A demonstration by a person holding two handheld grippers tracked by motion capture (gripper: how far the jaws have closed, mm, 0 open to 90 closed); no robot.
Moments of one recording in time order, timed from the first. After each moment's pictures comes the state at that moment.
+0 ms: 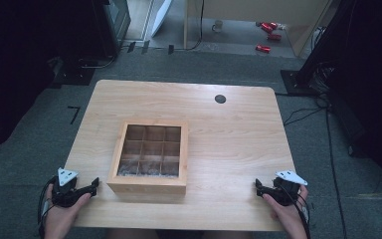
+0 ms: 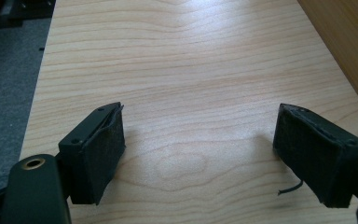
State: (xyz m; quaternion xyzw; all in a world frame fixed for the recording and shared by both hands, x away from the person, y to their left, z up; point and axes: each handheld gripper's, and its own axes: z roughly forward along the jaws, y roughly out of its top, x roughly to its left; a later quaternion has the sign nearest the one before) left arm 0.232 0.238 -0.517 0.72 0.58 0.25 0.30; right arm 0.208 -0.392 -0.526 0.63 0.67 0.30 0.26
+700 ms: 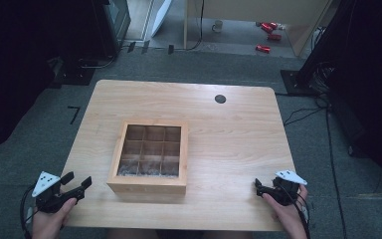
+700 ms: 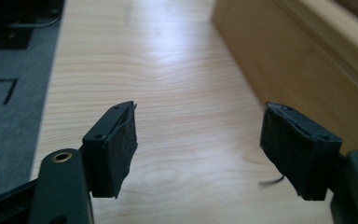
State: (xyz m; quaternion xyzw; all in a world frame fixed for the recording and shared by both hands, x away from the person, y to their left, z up) left arm 0.202 0.258 -0.487 0.69 0.53 0.22 0.43; right arm 0.209 -0.391 -0.526 0.63 0.67 0.30 0.26
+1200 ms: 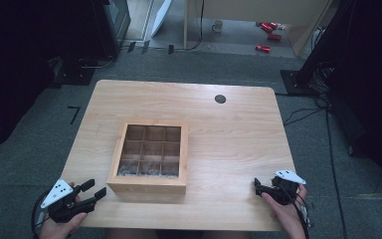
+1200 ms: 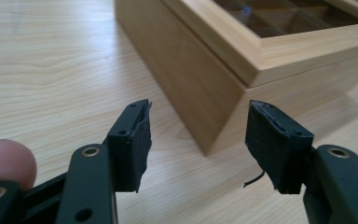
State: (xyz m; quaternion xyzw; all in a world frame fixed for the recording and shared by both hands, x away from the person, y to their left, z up) left arm 0.190 0.229 -0.489 0.74 0.44 0.15 0.48; right arm 0.211 -0.388 -0.526 0.63 0.67 0.30 0.26
